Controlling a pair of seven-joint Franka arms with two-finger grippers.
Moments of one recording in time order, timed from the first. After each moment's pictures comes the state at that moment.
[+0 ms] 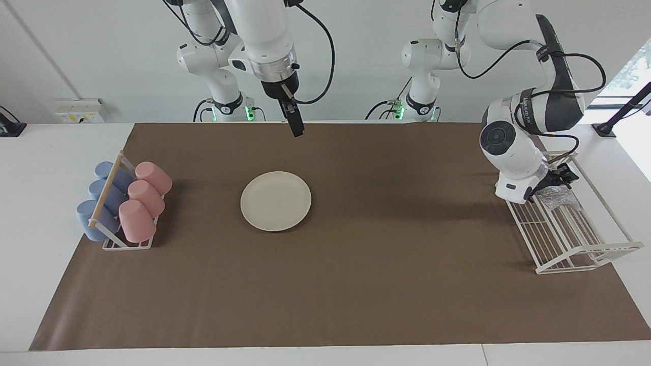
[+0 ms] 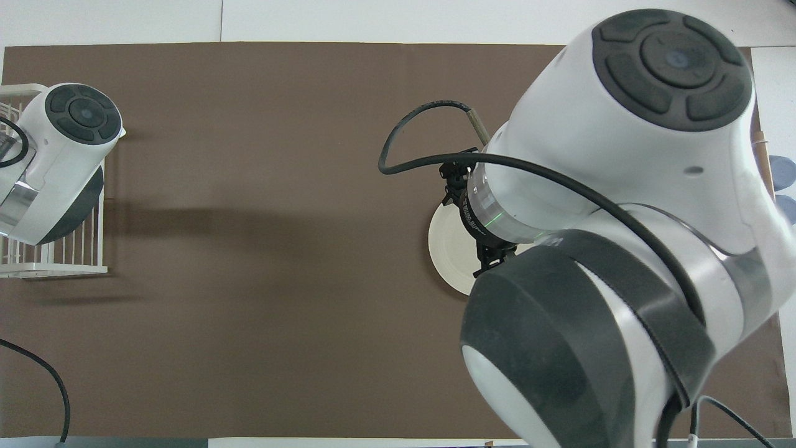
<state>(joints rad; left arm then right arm) -0.07 0.22 -0.04 -1.82 0.89 1.85 -0.39 0.45 0.17 0.05 -1.34 0.16 1.47 1.72</state>
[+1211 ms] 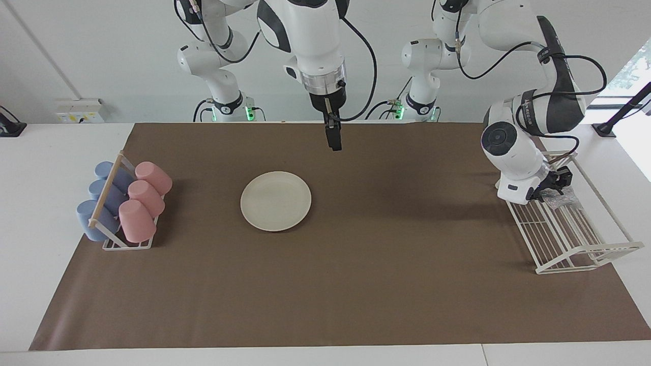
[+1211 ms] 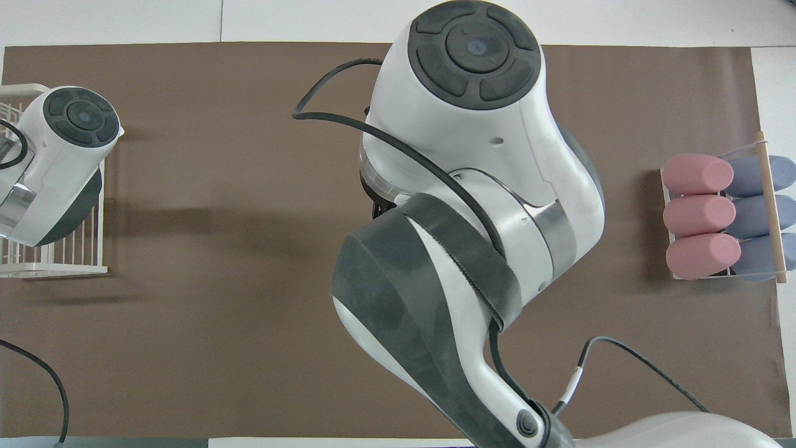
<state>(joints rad) -0.06 0.22 -0.03 -1.83 0.89 1.88 -0.43 0.55 0.45 0.05 -1.05 0.16 1.57 2.20</state>
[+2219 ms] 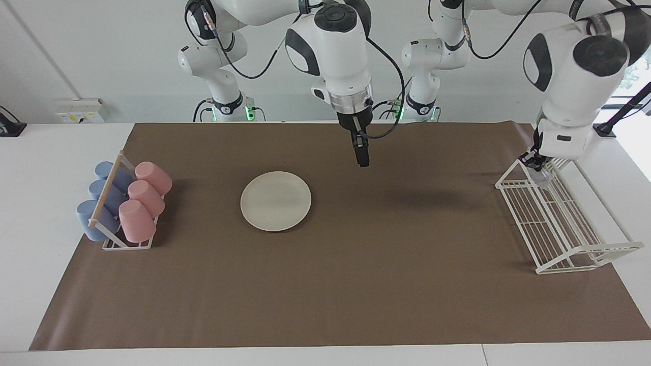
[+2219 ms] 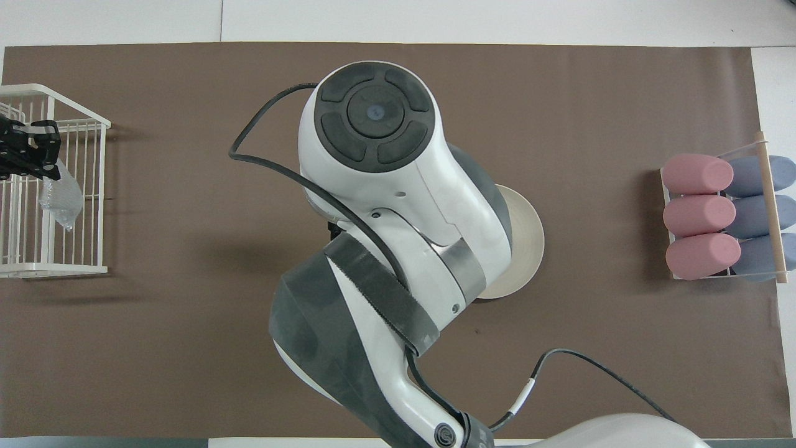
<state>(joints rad) -0.01 0.16 -0.02 -1.38 -0.04 1.46 -0.35 0.64 0.47 0.05 -1.09 0.09 1.67 2.20</state>
